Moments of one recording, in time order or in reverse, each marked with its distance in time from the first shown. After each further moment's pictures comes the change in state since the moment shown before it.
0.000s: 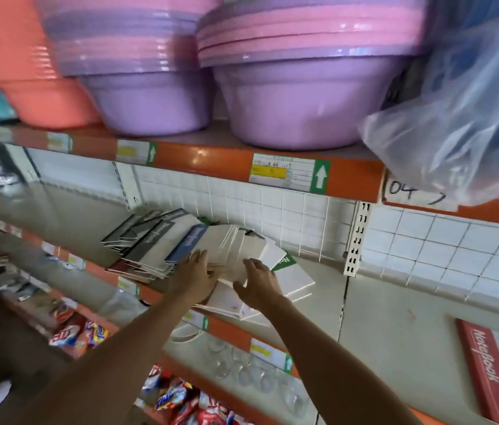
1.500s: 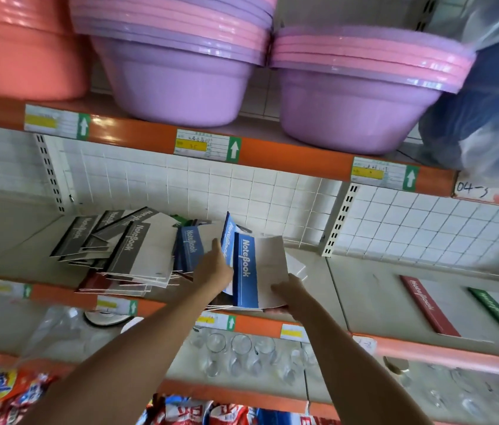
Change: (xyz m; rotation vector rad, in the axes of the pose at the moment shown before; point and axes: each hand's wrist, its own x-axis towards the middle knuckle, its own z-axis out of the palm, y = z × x) left_hand 0.039 -0.042 -0.001 -0.518 -0.151 0.114; right_hand -0.027 -0.055 0.025 0.980 0.275 0.795
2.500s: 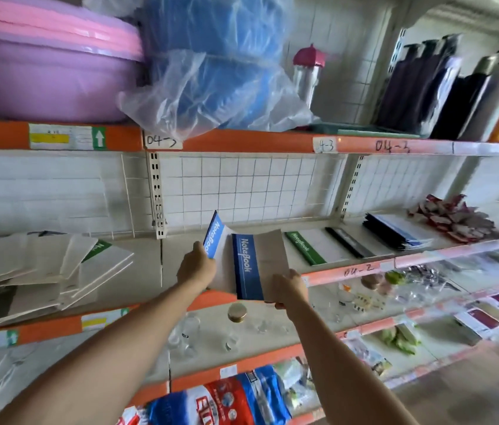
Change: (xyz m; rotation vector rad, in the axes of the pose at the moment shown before) left_hand -0.173 0.306 0.211 -0.051 -0.170 0.192; right_hand -0.119 0.107 -0.396 0.042 0.593 -0.056
